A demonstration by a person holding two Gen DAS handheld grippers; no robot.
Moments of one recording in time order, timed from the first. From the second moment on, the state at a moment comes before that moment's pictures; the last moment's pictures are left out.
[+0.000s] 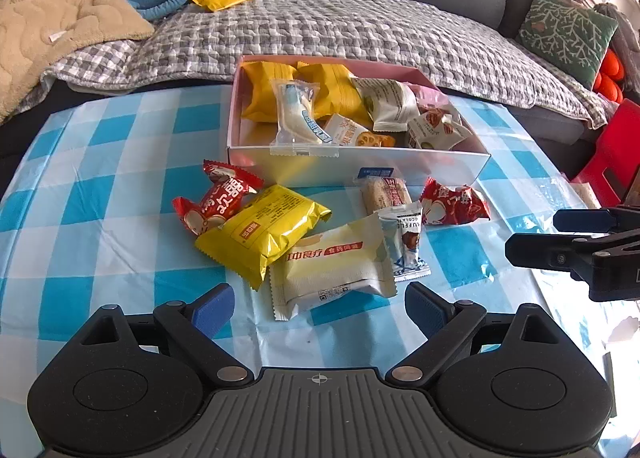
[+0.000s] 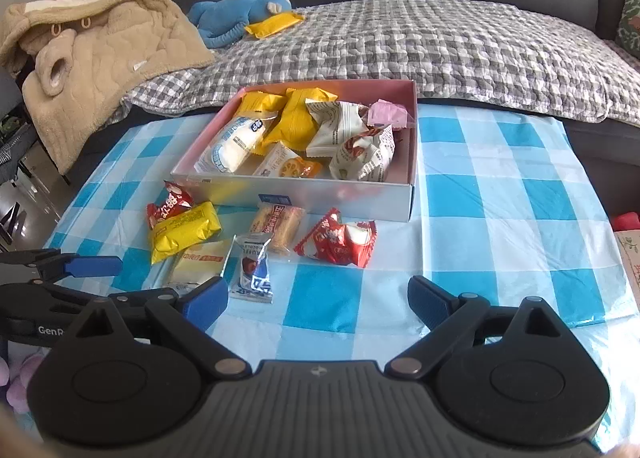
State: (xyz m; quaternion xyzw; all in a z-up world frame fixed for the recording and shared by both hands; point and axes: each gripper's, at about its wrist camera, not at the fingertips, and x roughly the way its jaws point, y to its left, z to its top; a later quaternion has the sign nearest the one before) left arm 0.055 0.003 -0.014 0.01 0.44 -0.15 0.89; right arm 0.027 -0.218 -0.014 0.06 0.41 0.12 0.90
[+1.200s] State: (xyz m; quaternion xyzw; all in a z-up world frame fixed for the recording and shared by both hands) left arm 0.062 0.010 -0.048 0.05 0.38 -0.14 0.91; right arm 0.038 -0.226 -0.058 0.00 0.42 0.10 0.90
